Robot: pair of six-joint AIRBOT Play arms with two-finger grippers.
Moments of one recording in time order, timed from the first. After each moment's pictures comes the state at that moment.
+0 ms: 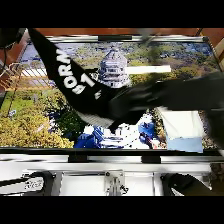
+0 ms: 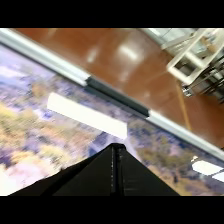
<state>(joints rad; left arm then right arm) 0.16 -1.41 1.68 0.93 -0.63 -1.61 0.63 -1.09 1.33 2.22 -1.09 -1.74</state>
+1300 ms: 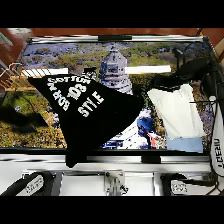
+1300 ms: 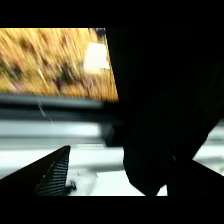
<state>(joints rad) 0.27 -1.02 0.89 1.19 -1.60 -1.50 -0.01 -1.51 1.48 2.04 -1.21 -1.73</state>
